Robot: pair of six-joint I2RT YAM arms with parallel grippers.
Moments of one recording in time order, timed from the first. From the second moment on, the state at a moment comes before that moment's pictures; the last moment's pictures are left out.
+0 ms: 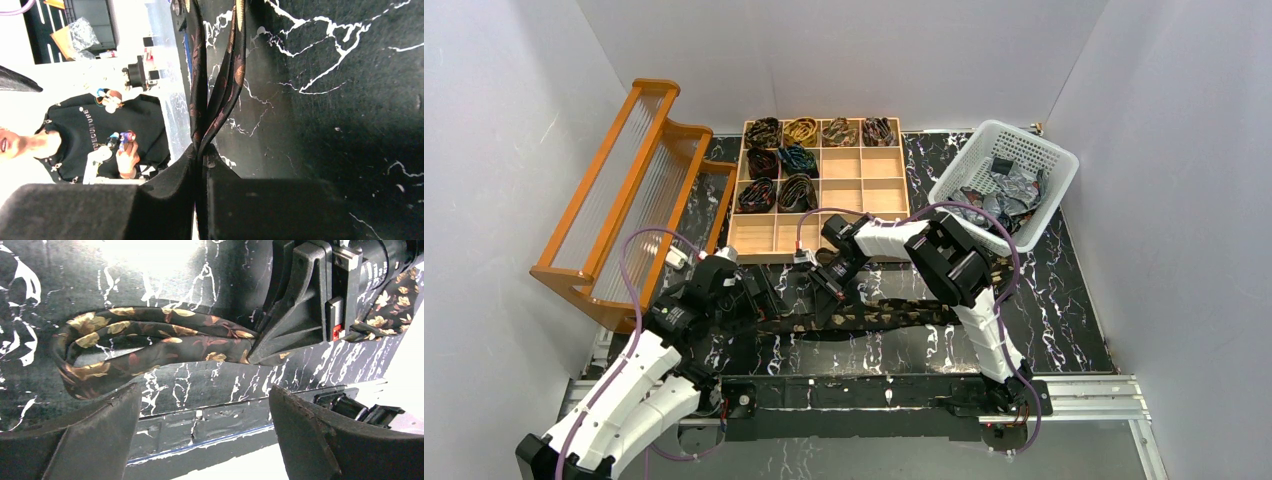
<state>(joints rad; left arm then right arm) -0.51 0.68 0.62 -0.87 0.07 -0.87 0.84 2.24 1.49 -0.73 -1.22 -0.05</state>
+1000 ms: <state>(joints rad) -0.51 0.89 0.67 -0.77 0.20 -0.77 0.80 2.25 1.73 -0.91 -0.93 0.04</state>
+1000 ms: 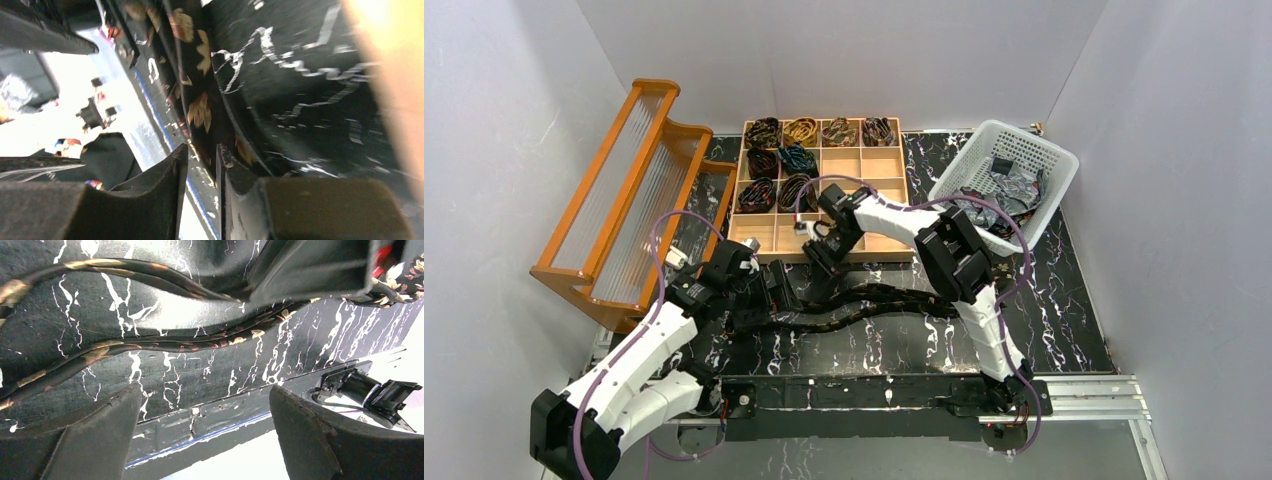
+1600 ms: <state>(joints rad) -0.52 0.86 0.53 -0.57 0.28 -0.80 0.61 1.17 0.88 -0.48 -0.17 0.39</state>
